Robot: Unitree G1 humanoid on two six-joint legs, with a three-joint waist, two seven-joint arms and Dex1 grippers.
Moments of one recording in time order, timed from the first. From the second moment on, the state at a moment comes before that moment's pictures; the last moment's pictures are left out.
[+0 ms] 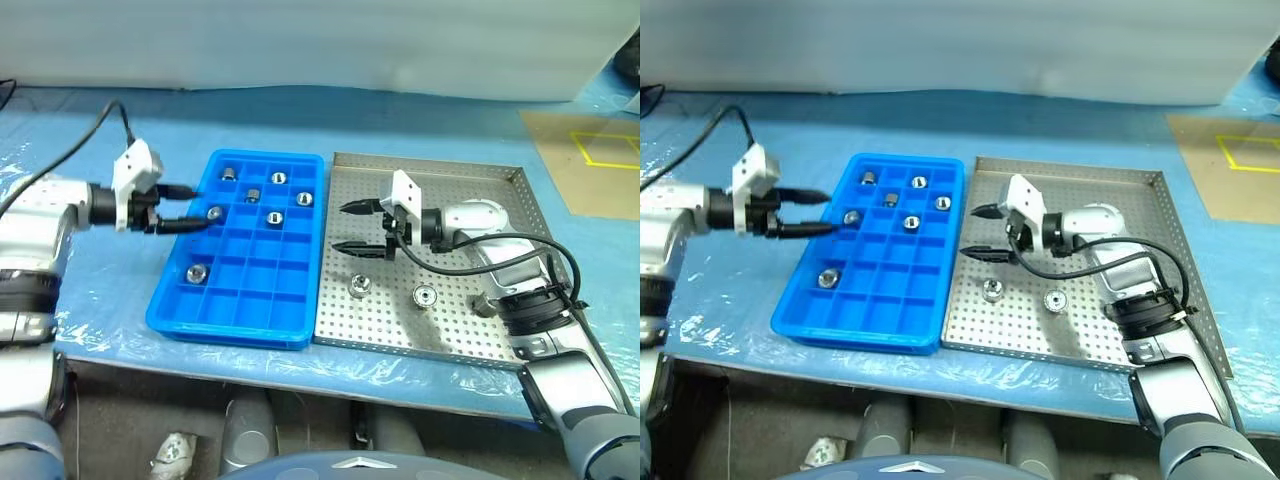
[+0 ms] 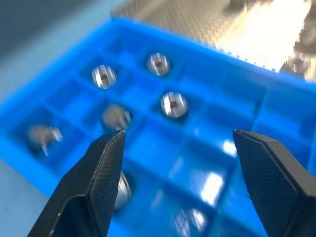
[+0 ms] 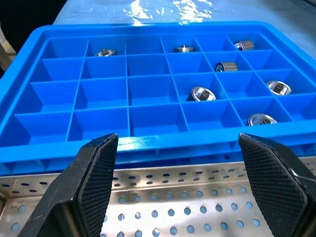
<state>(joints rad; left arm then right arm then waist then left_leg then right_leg) -0.87 0.80 -0.01 0.49 -0.25 0.31 -1.40 -0.62 -0.57 0.20 0.05 0.28 0.37 1.12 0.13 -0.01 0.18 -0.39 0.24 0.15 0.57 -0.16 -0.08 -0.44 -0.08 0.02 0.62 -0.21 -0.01</state>
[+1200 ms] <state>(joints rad) -1.18 0.22 -0.57 1.15 -0.10 -0.22 -1.61 -0.04 -0.78 -0.22 -0.61 0.50 0.73 0.80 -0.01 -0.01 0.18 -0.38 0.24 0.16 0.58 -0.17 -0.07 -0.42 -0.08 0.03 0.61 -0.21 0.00</state>
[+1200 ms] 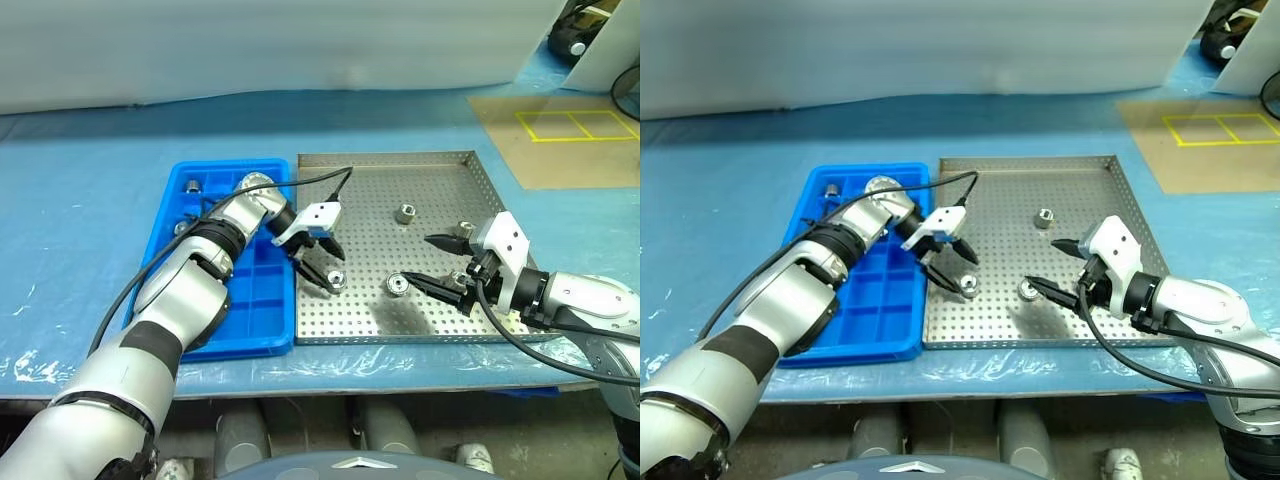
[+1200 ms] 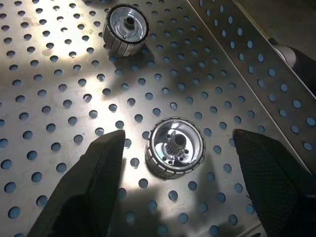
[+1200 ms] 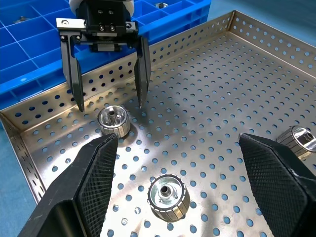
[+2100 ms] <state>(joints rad) -1.14 0.16 -0.52 1.17 0.10 -0.31 -1.59 -0.04 -0.78 -0.21 -0.61 0.51 0.73 0.74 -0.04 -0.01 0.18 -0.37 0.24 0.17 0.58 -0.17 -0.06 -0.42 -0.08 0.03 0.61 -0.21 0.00</state>
